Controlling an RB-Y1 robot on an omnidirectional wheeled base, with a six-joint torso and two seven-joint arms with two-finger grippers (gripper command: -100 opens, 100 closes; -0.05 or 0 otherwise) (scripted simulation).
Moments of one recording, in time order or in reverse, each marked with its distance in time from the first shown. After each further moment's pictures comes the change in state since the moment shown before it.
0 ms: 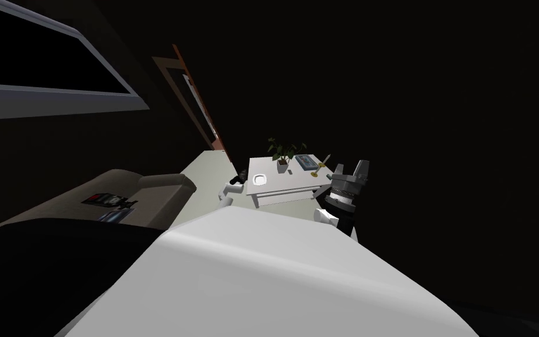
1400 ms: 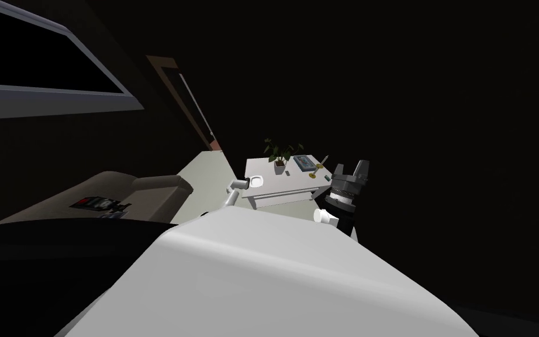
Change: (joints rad) left arm -0.208 -0.021 0.035 0.337 0.034 0.318 -0.012; right arm 0.000 0.000 0.000 0.000 0.000 0.000 0.000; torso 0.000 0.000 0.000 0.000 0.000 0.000
